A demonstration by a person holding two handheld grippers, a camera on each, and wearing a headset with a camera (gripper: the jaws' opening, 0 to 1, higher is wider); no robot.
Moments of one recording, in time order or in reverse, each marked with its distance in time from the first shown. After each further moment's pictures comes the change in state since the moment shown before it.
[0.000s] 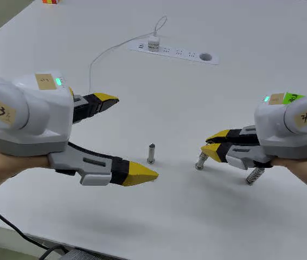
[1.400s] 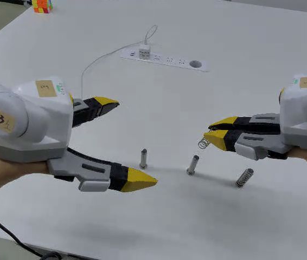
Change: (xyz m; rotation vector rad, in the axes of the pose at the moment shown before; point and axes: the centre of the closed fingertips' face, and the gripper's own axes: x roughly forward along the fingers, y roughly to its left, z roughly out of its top) left arm 0.004 -0.007 0.011 0.043 -0.020 -0.020; right arm -0.041 -0.004 0.041 0.046 -0.146 -0.017
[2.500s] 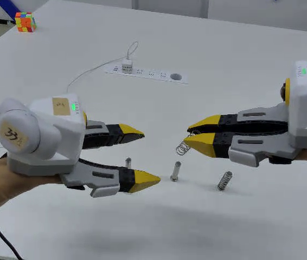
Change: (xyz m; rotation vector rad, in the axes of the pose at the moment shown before) left arm 0.017 -0.042 0.023 0.070 -0.043 -0.136; right arm -0.055 0.047 0.051 -0.102 -0.127 0.108
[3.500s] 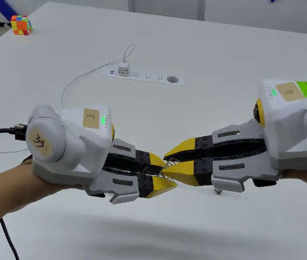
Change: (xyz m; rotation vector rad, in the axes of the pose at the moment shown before) left arm 0.035 -0.047 0.005 0.087 0.027 -0.230; right arm 0.015 0.059 0.002 -0.076 0.025 0.228
